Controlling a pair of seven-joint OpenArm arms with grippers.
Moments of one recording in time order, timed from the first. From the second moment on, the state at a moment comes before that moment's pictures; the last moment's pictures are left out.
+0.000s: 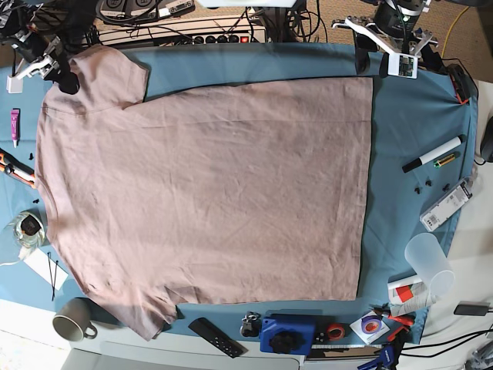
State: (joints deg) left arm 54.0 -2.1 -11.1 132.4 -15.2 -12.3 33.1; right arm -25.3 24.2 52.8 70.6 75.7 40.6 -69.4
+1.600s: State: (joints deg) left arm 32.9 -2.1 -20.5 104.1 -40.0 -21.1 41.9; right arm -25.1 24.1 52.8 70.6 76.2 40.7 -70.9
